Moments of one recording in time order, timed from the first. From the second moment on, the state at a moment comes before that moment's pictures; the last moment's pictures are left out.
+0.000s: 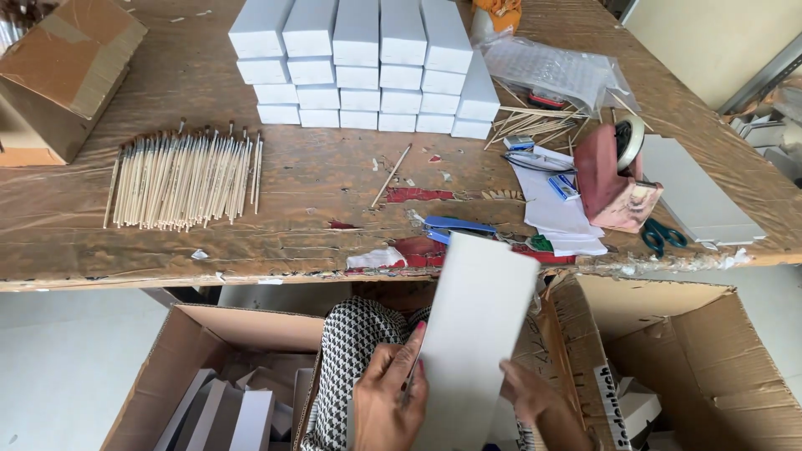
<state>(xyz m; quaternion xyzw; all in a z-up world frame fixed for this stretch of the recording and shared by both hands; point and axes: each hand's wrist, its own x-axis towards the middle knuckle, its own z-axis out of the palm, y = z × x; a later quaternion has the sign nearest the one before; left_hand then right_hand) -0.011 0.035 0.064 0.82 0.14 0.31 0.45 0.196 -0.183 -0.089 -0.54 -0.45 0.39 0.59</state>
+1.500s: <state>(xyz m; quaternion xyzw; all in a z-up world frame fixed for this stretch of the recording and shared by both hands) -0.014 -0.019 -0.059 0.72 -0.12 0.37 0.58 0.062 -0.166 -0.037 -0.61 -0.30 0.02 0.73</state>
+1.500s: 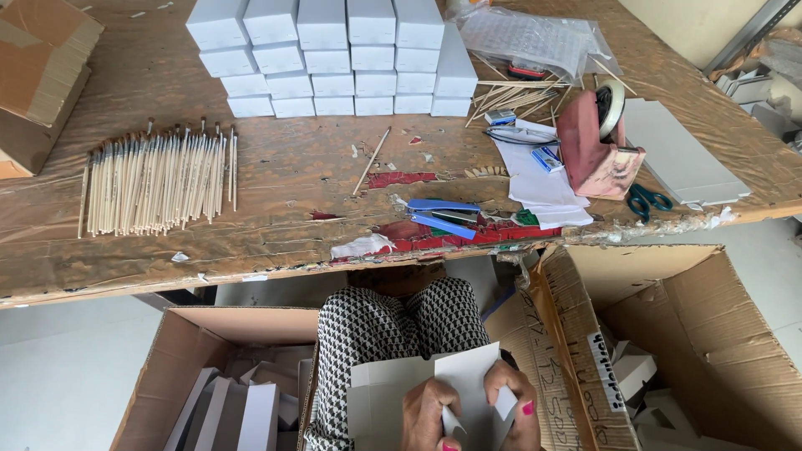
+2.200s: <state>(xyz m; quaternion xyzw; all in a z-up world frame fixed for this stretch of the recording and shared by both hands) -0.008 0.008 0.056 0.25 -0.15 0.09 0.95 0.104 -0.149 0.044 -0.55 -0.33 0.01 0.77</state>
